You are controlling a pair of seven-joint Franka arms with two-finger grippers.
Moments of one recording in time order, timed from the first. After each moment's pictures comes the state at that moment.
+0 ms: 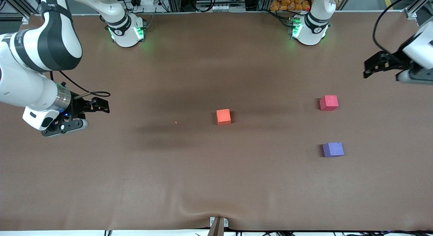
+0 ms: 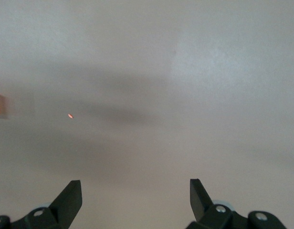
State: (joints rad) left arm 0.00 0.02 -0.11 -1.52 0.00 1.49 0.00; right arm 0.18 0.23 -0.08 -1.61 0.11 1.72 -0.14
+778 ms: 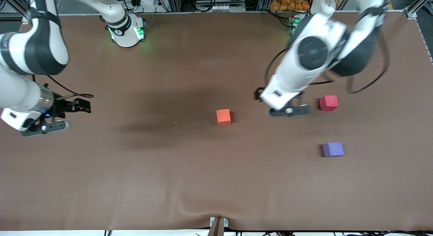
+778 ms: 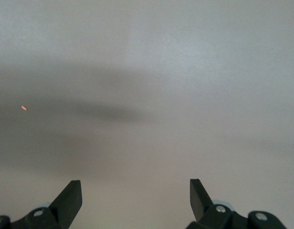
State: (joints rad) left arm -0.37 0.40 -0.24 -1.43 0.00 1.73 -0.66; right arm 0.09 0.21 -0.08 -1.61 0.00 1.69 -0.17
